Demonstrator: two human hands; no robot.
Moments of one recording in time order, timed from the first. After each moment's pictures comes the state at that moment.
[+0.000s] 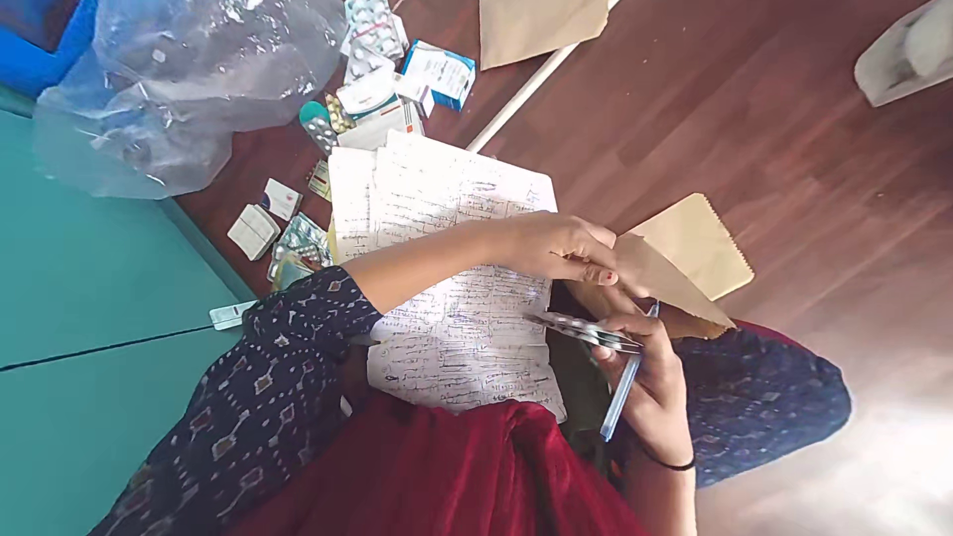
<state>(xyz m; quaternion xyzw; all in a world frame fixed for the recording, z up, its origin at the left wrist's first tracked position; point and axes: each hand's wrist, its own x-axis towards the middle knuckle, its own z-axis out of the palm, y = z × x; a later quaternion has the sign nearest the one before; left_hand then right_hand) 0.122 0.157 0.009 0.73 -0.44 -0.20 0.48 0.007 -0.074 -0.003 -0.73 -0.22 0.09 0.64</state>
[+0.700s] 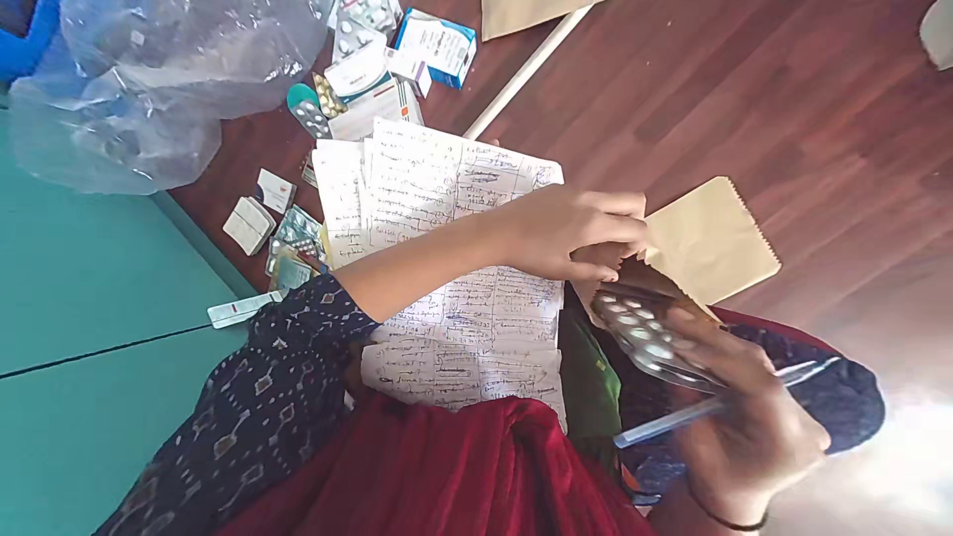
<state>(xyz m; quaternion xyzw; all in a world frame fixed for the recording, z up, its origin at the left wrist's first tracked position) 0.126 0.155 0.016 0.80 -0.44 -0.07 0.39 0.010 -0.094 0.033 -0.83 -0.23 -0.08 0.49</state>
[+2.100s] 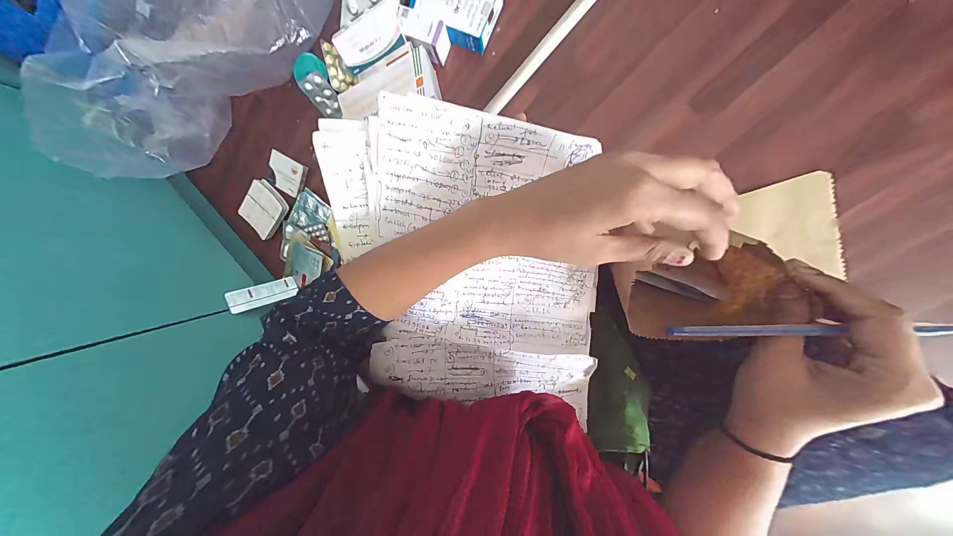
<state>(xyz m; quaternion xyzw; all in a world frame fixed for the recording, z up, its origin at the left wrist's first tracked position) 0.127 0.158 0.025 0.75 -0.40 -0.06 0.52 0.051 -0.103 -0.023 -0.89 -0.06 -0.18 0.41</state>
